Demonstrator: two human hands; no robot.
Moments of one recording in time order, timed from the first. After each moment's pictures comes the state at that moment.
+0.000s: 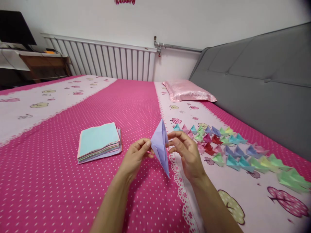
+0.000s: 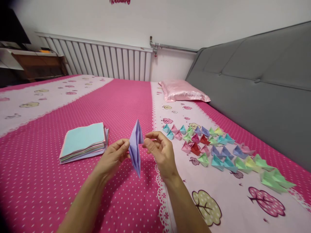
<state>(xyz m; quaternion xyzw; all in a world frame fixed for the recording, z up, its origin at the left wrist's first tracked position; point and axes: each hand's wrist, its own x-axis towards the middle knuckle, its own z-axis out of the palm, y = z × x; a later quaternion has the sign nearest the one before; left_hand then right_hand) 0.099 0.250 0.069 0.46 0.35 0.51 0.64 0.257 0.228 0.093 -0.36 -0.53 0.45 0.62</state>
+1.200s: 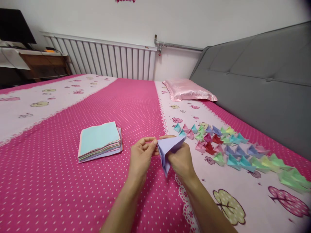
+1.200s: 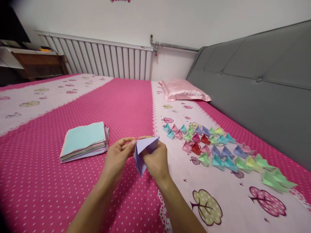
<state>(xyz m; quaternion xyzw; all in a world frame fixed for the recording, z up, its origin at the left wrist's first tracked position) 0.126 0.239 0.080 0.39 0.43 0.58 0.57 0.235 0.232 0.080 -0.46 -0.52 0.40 0.59</state>
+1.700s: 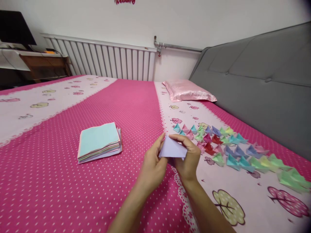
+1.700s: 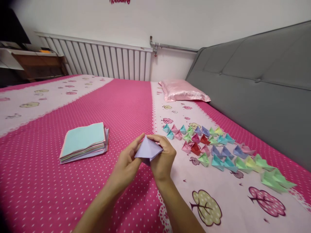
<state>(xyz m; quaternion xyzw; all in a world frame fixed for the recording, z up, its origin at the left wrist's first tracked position) 0.144 0.222 0.081 0.54 0.35 0.53 0.55 0.243 0.230 0.077 -0.47 -0.54 0.17 0.68</state>
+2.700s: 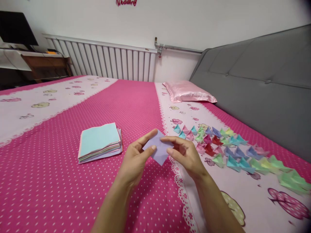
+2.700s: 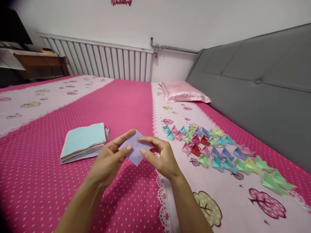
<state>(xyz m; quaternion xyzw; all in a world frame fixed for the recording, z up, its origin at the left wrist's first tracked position) 0.107 0.228 0.100 0.42 0.34 0.55 0.64 0.267 0.232 0.092 -0.35 -0.65 0.42 0.52</state>
